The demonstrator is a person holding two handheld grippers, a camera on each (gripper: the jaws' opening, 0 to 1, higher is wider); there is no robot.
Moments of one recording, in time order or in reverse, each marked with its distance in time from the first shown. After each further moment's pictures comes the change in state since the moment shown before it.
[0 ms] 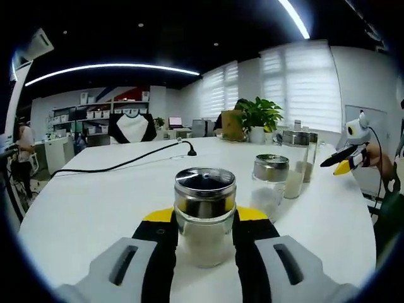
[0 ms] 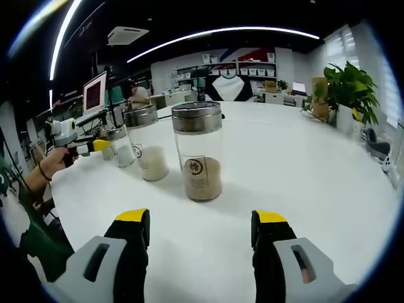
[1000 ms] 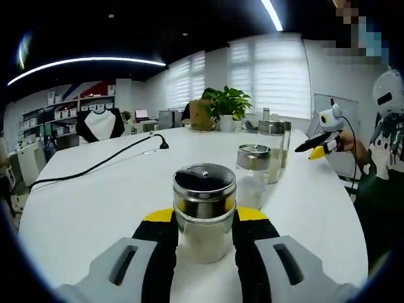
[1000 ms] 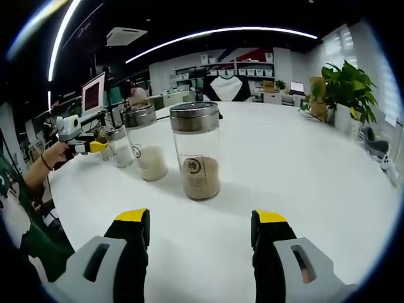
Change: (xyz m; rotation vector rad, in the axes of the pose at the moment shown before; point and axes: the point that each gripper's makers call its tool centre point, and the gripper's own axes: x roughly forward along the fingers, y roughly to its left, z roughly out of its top) left arm -0.003 -0.012 -0.003 0.067 0.085 -0.248; right arm -0.001 -0.001 0.000 0.006 -0.001 -0.006
